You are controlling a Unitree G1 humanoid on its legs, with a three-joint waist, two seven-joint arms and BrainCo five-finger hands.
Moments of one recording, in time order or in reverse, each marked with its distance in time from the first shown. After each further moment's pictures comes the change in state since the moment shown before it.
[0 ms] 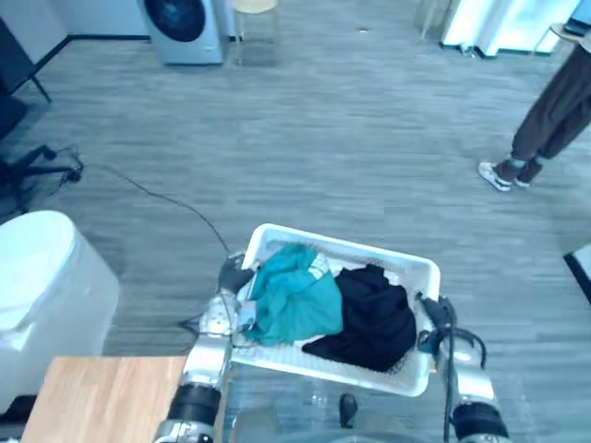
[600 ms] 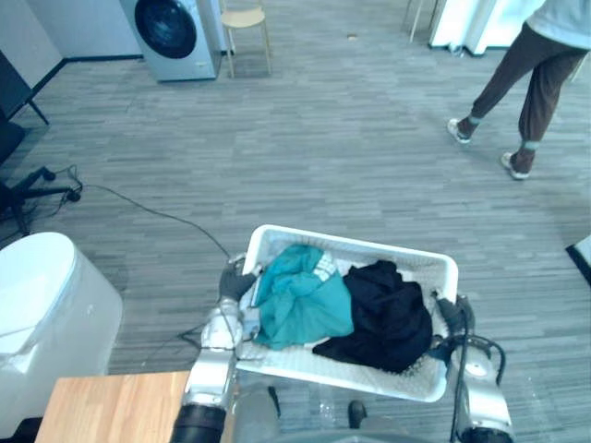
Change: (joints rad) left arm 0.089 -0.055 0.000 -0.121 0.007 -0.010 0.008; right arm 0.137 0.033 -0.017 -0.275 -0.035 0.013 -0.041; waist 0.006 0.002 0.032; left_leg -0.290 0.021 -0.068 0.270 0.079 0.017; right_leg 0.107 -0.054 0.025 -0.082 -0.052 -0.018
